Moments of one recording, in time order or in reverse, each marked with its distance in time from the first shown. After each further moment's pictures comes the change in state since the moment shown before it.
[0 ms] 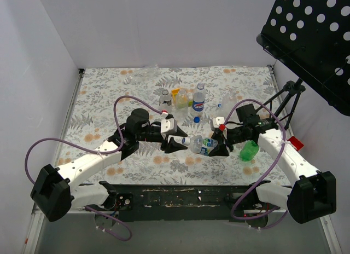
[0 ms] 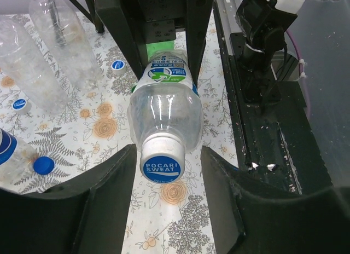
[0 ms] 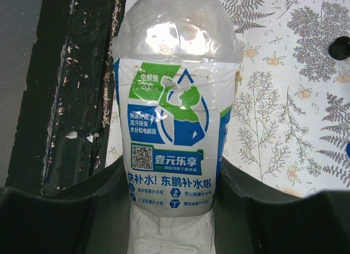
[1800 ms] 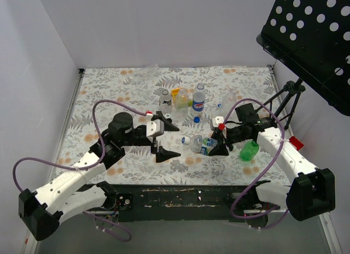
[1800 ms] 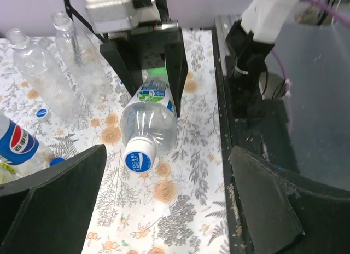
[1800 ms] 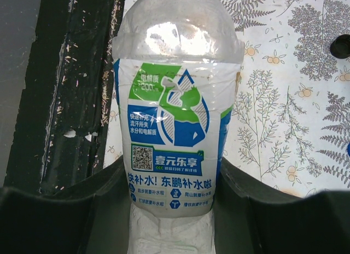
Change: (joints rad) left arm 0.002 -0.271 0.011 -0.143 -0.082 -0.133; right arm -0.002 0.024 0.008 -0.005 0.000 -0.014
